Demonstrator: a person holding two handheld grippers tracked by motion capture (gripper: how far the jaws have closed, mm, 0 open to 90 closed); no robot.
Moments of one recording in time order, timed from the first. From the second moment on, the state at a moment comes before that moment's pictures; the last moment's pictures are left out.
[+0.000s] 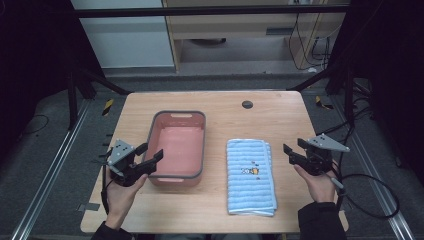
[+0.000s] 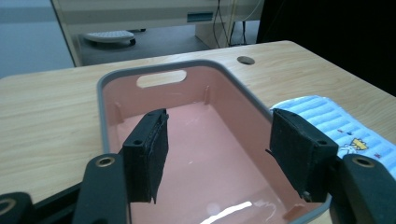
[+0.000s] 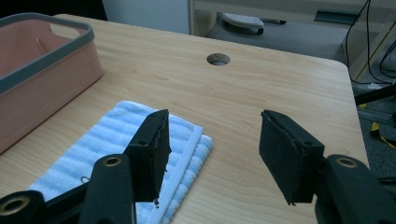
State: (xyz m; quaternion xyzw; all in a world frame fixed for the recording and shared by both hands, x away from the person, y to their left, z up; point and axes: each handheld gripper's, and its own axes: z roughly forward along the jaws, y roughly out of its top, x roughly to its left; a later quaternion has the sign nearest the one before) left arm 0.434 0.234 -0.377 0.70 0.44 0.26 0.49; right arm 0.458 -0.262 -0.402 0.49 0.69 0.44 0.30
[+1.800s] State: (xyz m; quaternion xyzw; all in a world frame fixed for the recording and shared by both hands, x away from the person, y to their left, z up) left arm 0.419 0.085 -0.419 0.78 0.35 0.19 0.48; right arm 0.504 -0.248 -0.398 0.47 0.71 0.44 0.29
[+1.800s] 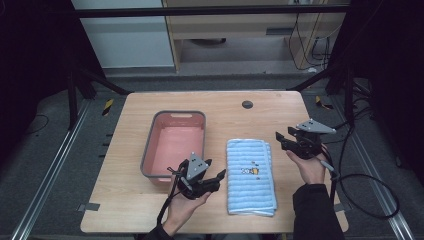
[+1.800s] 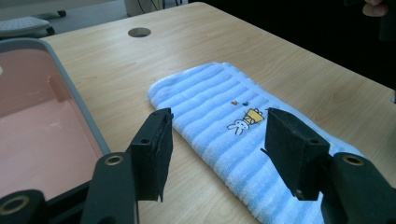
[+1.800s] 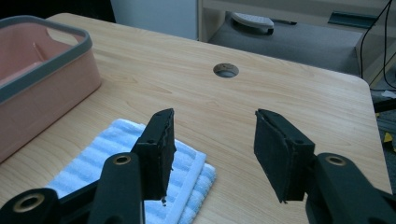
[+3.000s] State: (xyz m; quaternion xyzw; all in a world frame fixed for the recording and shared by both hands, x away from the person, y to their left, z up) left arm 0.417 0.050 -0.482 0.82 0.37 0.15 0.41; right arm 0.530 -0.232 -0.464 0.49 0.75 0.39 0.23
